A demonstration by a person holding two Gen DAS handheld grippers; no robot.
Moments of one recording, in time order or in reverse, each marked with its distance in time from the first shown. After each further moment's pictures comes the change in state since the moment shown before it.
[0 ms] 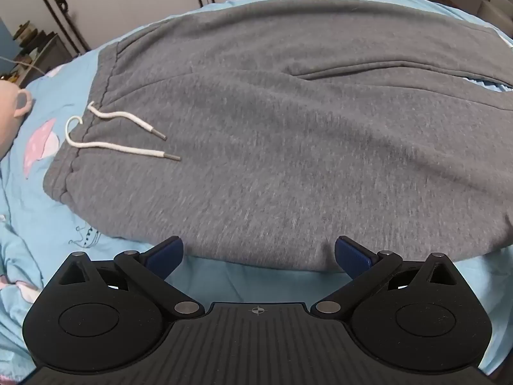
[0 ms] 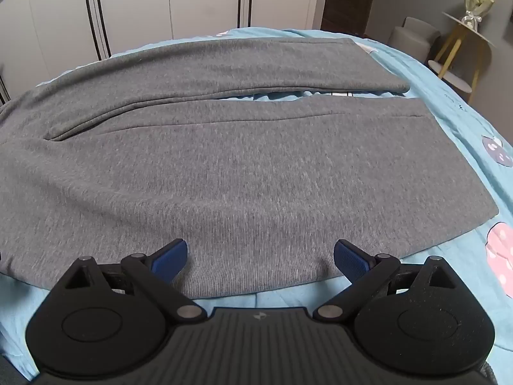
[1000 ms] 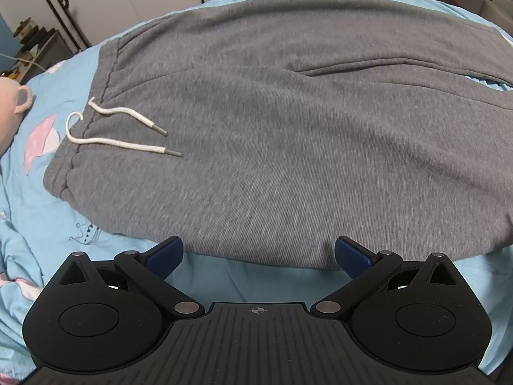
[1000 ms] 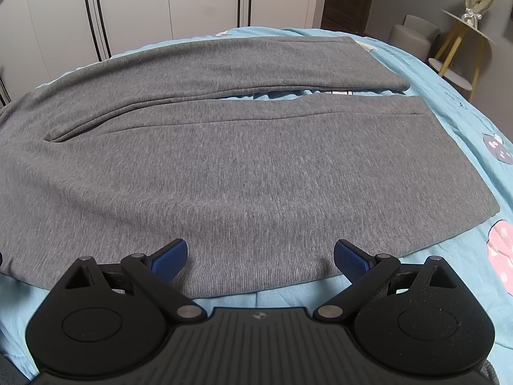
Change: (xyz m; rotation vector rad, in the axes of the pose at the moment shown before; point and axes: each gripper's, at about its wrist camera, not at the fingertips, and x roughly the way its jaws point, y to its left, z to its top) left arm 0.002 0.003 -0.004 -0.003 0.003 0.007; right arm 0.000 -0.001 -0.001 0.007 0.005 0.006
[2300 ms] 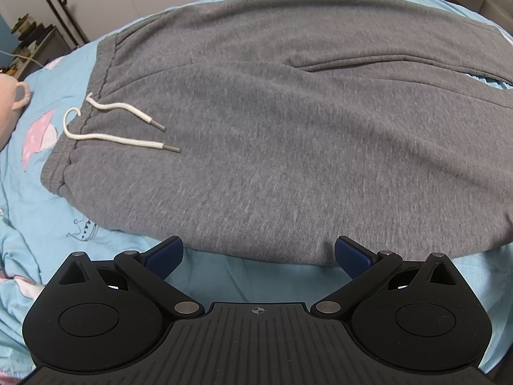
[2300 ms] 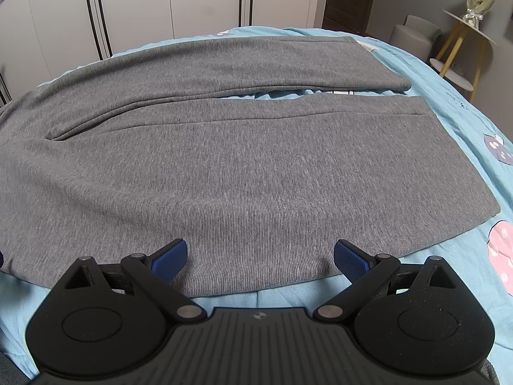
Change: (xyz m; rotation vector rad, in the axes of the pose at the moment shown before) left arm 0.002 0.000 -0.001 -0.005 0.020 -0.008; right arm 0.001 0.001 -0.001 0.001 0.001 0.001
